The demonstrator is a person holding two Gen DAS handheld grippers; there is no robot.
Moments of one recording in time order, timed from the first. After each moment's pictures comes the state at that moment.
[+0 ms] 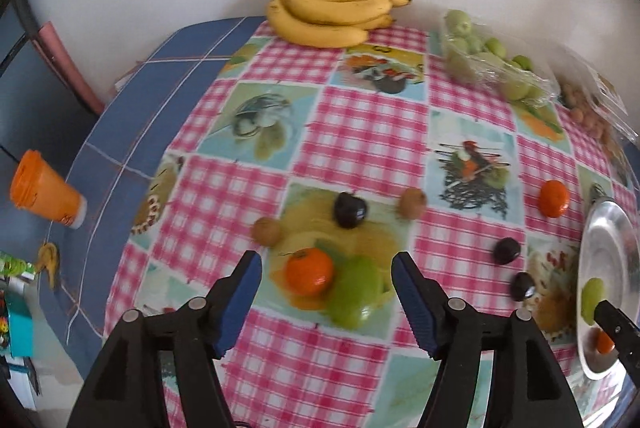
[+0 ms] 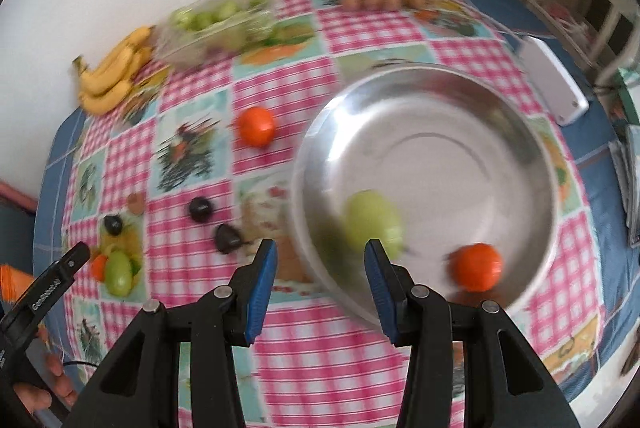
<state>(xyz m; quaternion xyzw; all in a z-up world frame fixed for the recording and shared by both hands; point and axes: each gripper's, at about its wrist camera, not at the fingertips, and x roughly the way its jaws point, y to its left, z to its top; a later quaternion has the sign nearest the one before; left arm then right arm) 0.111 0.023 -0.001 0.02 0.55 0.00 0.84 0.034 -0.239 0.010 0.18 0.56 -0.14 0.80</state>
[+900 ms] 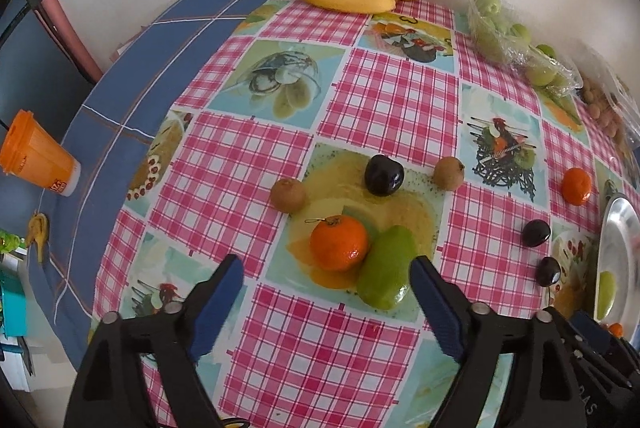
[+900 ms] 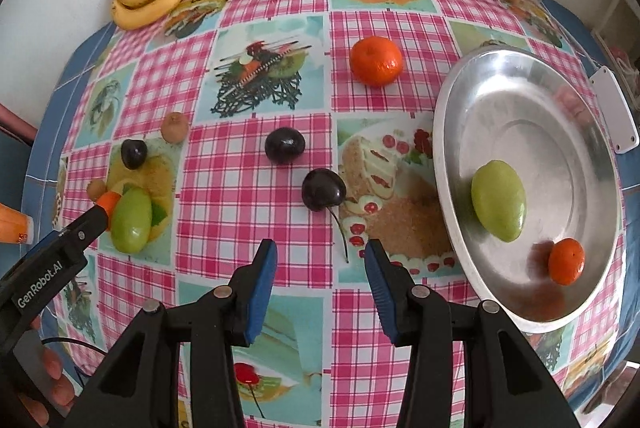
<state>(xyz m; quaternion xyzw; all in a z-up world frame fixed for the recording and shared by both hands) 0.109 0.043 -0.028 -0.01 0.58 0.01 0.82 0.065 -0.159 -0.034 0.11 0.62 -0.08 0.78</state>
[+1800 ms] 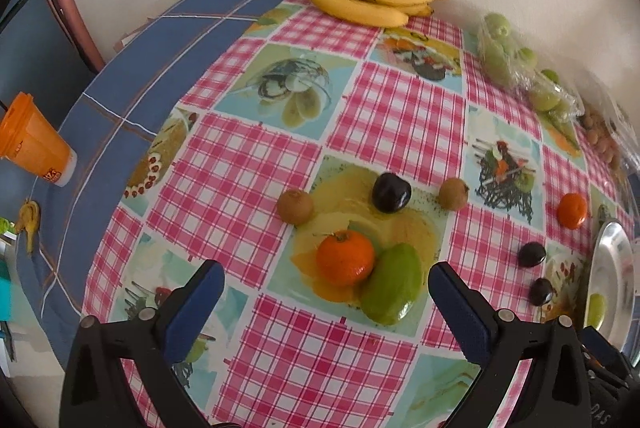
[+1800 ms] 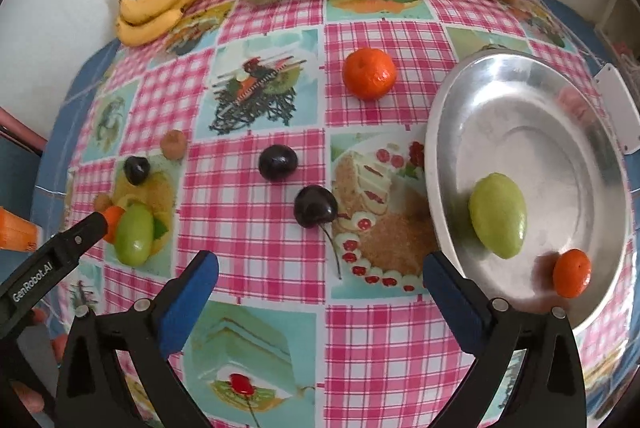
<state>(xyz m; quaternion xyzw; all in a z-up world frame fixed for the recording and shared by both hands) 0.111 0.057 -0.026 -0.05 0.56 0.02 0.83 0.066 -0.176 -0.029 0.14 0.59 -0.07 0.79</state>
